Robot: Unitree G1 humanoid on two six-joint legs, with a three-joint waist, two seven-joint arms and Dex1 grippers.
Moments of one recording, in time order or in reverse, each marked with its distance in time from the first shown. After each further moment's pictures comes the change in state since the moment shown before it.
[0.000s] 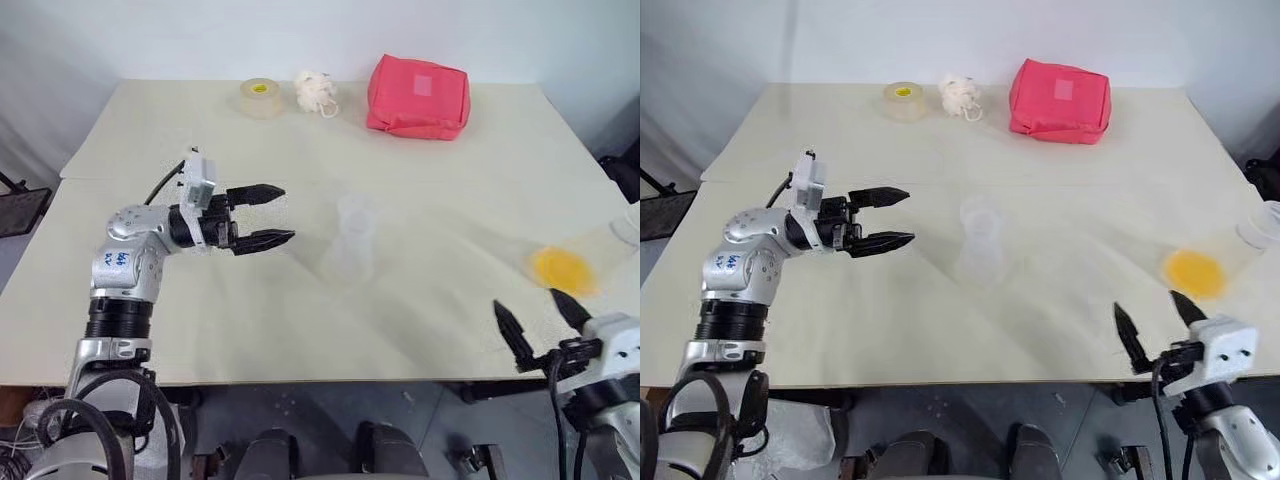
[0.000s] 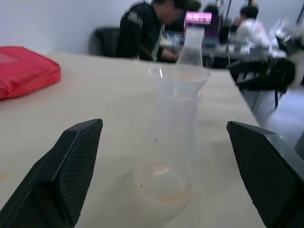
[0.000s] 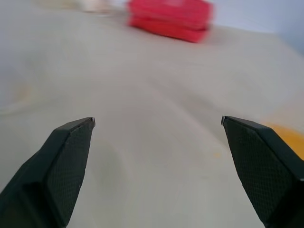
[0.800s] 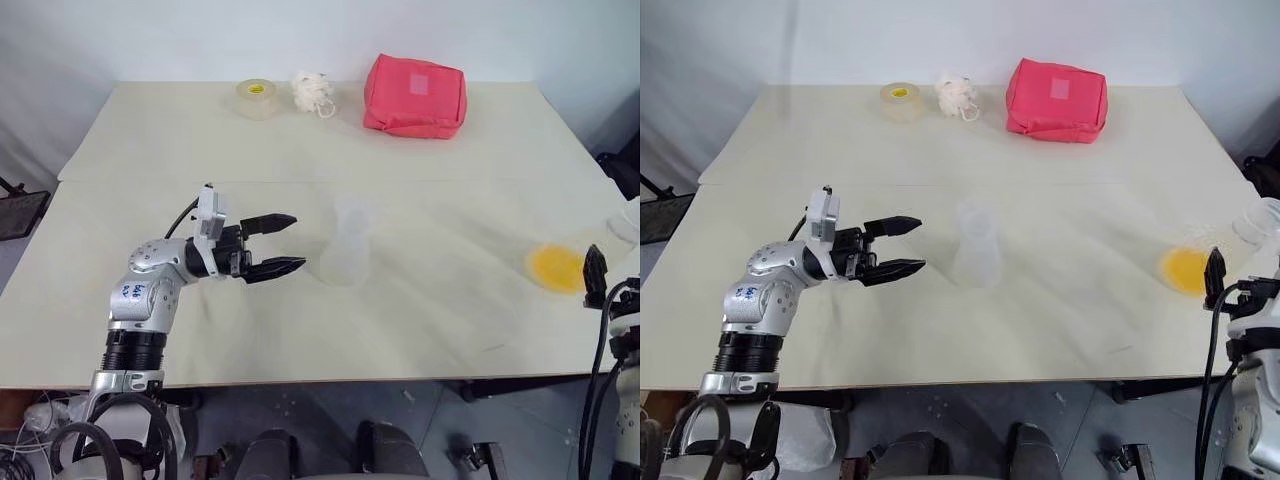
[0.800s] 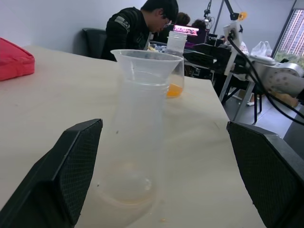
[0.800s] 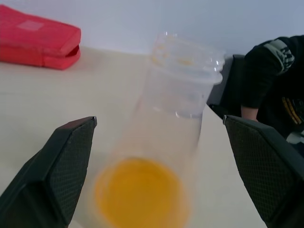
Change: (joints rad) left arm 0.128 -0.068 -0.014 -0.153 -0.018 0.035 0.041; right arm -0.474 -0.168 -0.109 0.475 -0.092 -0.072 -0.117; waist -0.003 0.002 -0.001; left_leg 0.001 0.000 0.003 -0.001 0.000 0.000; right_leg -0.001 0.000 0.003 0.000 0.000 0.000
